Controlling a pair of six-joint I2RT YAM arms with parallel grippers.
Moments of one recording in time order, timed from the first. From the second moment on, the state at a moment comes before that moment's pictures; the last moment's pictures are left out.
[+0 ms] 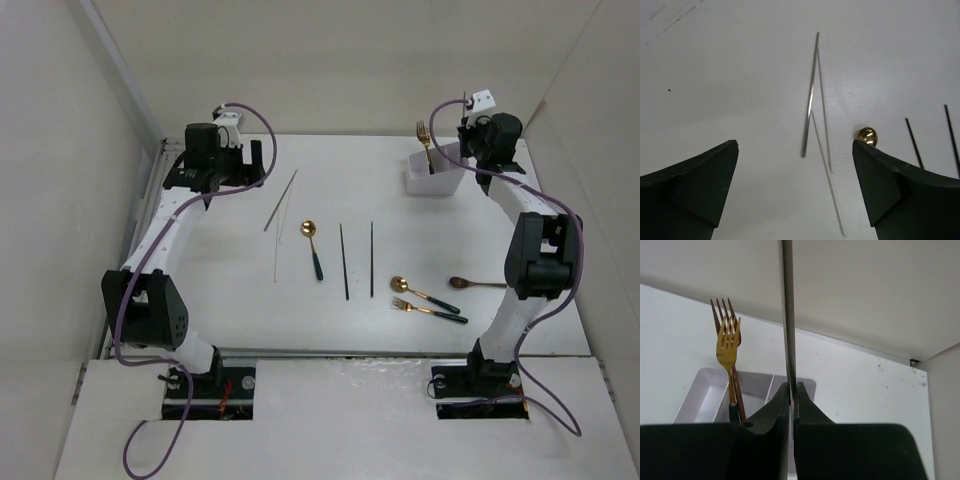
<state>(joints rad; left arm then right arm) -0.12 1.53 1.38 -0.42 0.18 -0.05 -0.07 1.88 1.44 0.23 -0.18 -0.28</state>
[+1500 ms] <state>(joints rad) -0.26 2.22 1.74 -0.37 0.01 0.14 0.01 1.63 1.34 0.16 -0.25 -0.13</state>
